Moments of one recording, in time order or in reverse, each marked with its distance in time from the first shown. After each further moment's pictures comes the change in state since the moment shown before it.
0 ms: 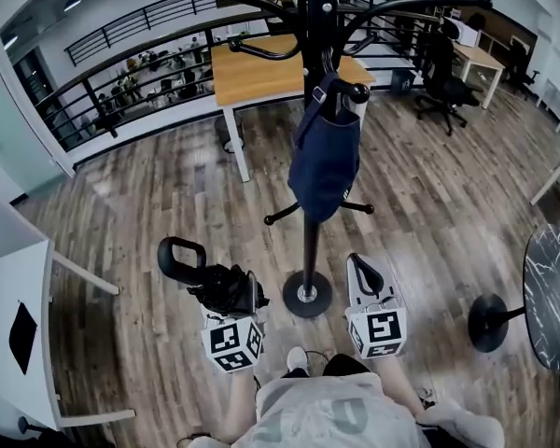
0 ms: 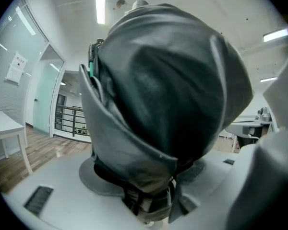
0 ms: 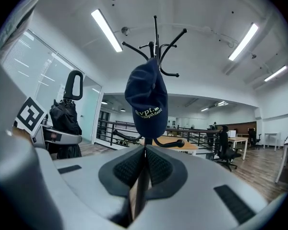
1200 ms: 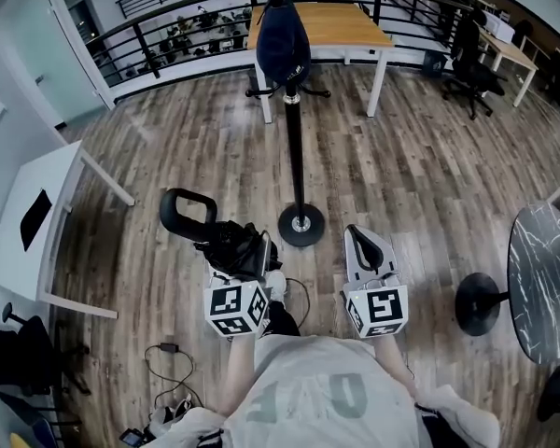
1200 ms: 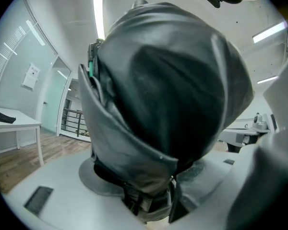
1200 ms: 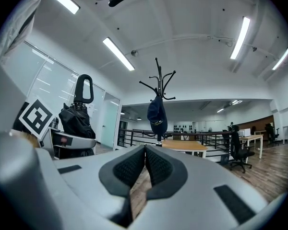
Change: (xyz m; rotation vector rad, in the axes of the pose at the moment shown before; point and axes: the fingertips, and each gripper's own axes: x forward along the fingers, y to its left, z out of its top) left arm -0.284 -0.220 -0.062 -0.020 -0.071 0.037; right arm -0.329 -0.026 -0.030 0.033 -0.098 0.218
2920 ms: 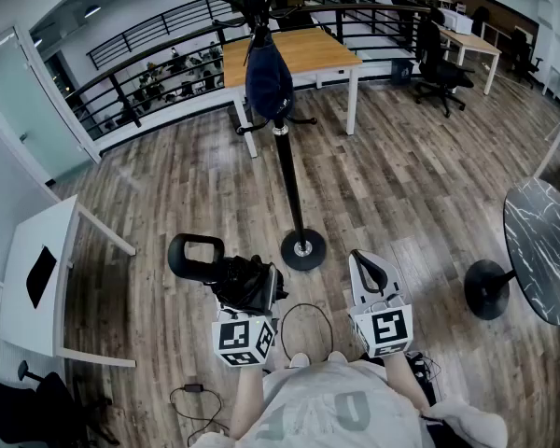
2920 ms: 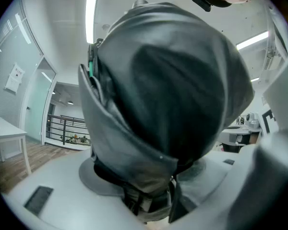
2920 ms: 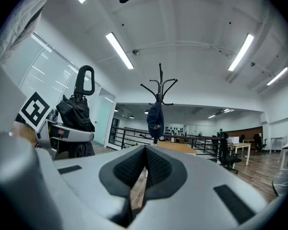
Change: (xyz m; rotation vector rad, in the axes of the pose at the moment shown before) left arm -0.038 0.020 0.041 0.074 -0.042 -0.168; right arm -0.023 0.050 0.032 -0.066 0.015 -0.110
